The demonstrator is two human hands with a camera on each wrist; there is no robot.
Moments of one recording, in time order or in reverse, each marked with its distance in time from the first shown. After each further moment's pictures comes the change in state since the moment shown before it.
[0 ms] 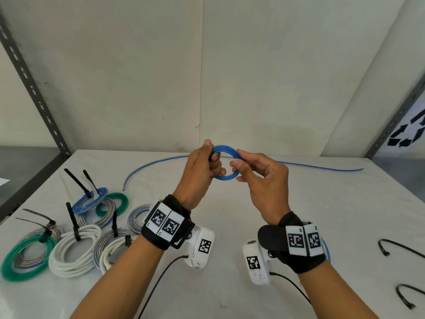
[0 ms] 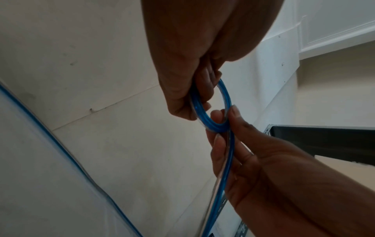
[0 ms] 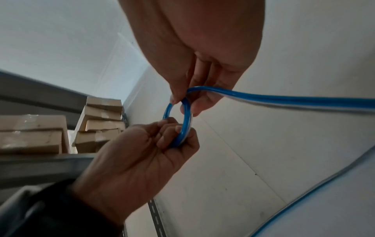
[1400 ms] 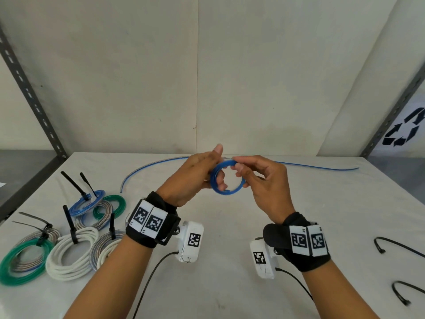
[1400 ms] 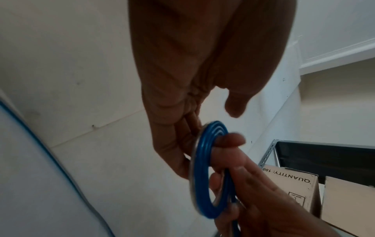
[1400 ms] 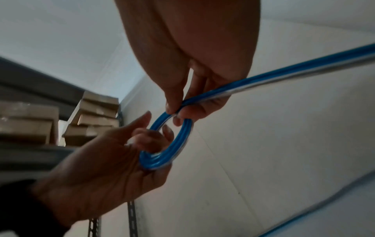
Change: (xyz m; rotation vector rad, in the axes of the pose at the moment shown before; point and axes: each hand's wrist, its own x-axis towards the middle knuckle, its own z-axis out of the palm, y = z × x) left_hand -0.005 0.016 -0.014 0.269 -0.285 -0.152; right_hand 0.003 0.001 -0.019 -0.100 -0.120 -0.035
